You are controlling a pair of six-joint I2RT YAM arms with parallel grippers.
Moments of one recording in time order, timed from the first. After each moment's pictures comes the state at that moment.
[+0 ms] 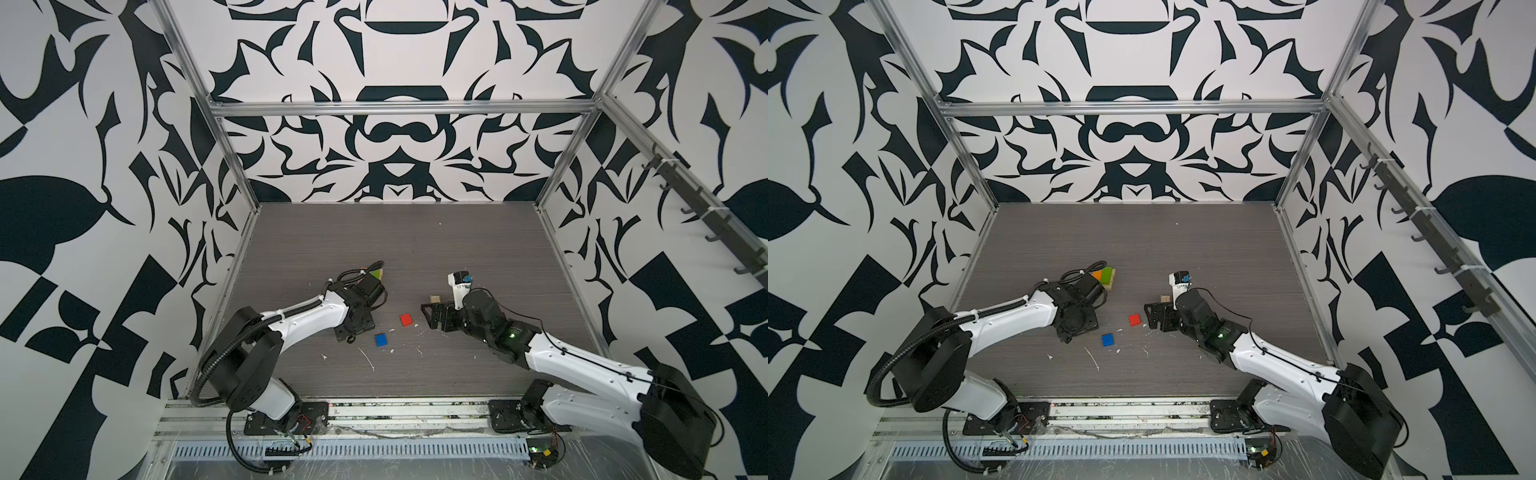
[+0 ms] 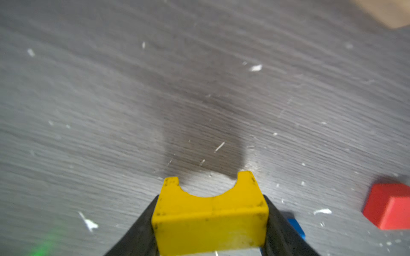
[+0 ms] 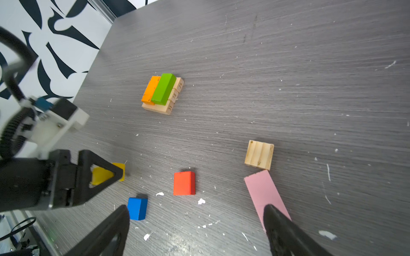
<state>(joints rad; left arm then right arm) -0.73 1.50 0.89 -0.77 -0.14 -1.00 0.77 1.06 0.49 -0.03 0.05 0.63</state>
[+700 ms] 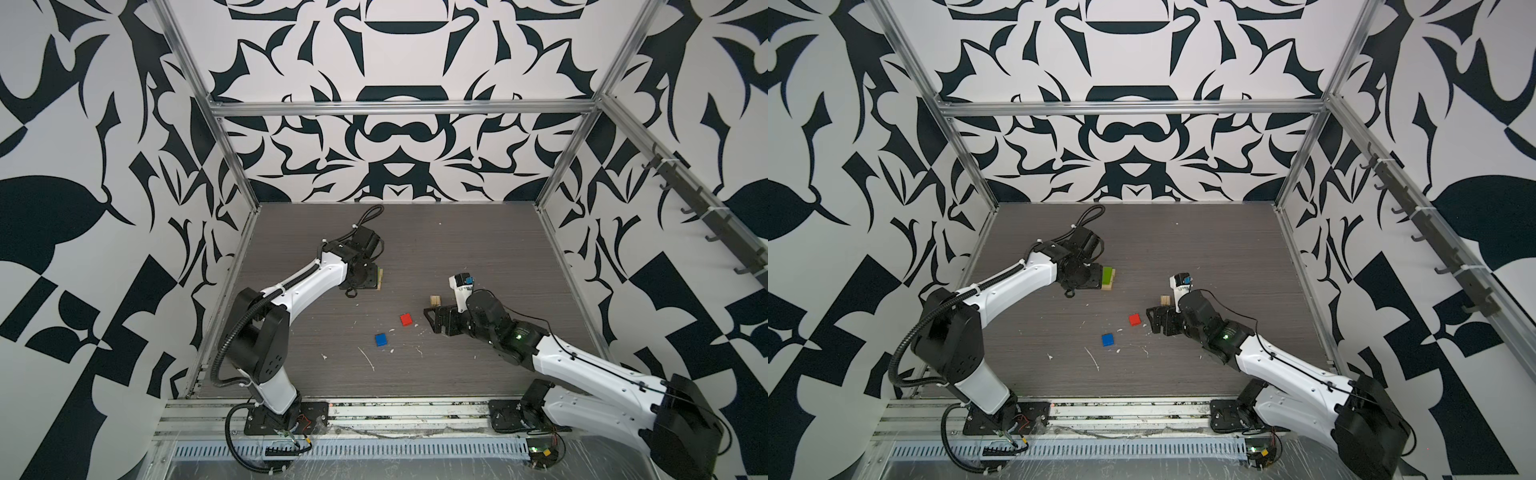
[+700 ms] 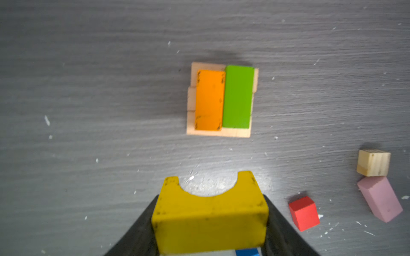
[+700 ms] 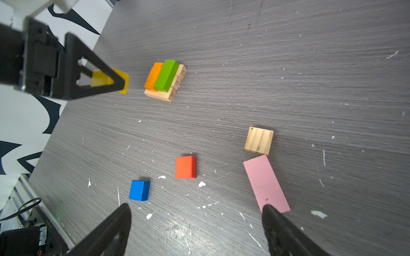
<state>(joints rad) -0.57 1.70 1.31 -0.81 -0.08 -0.46 0.77 0.99 0.51 -0.15 0.01 0.61</state>
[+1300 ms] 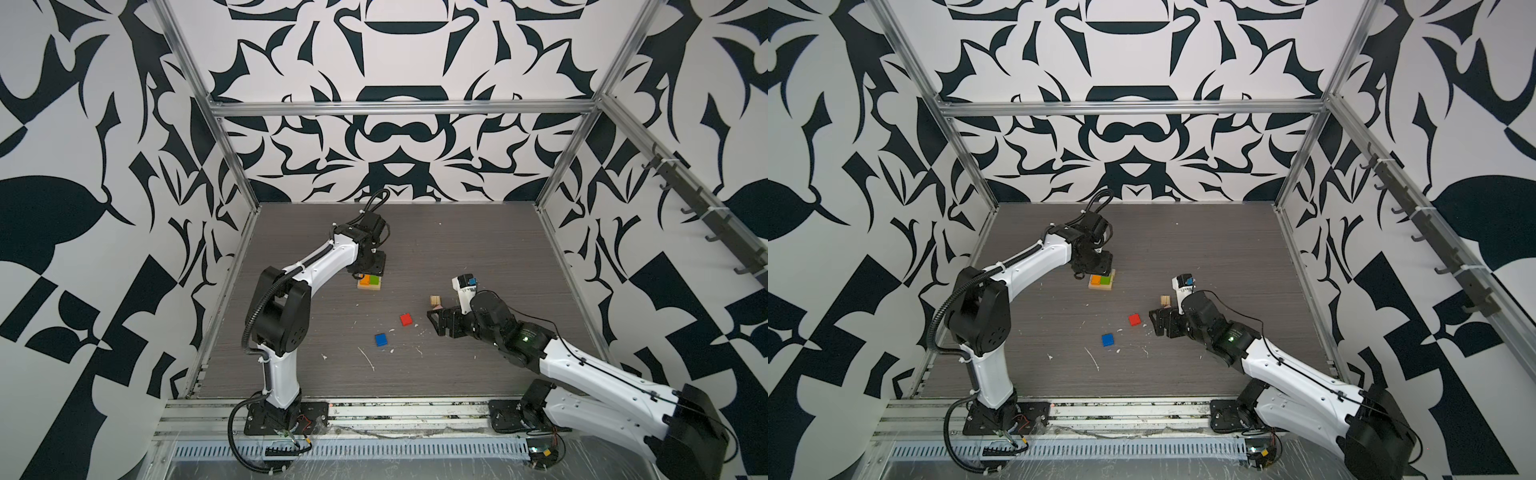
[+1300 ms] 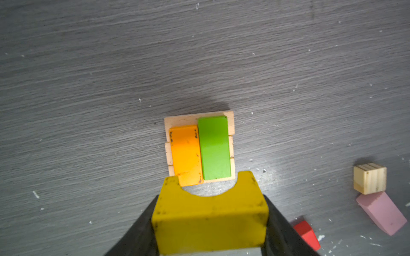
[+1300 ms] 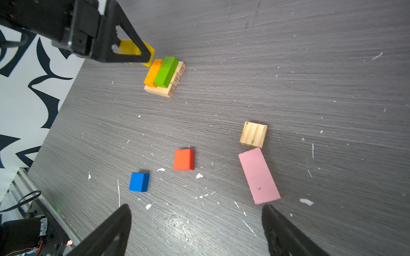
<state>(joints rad) -0.53 1.90 1.53 -0.85 -0.03 -0.31 0.77 0.95 0.53 -0.22 0.00 0.59</state>
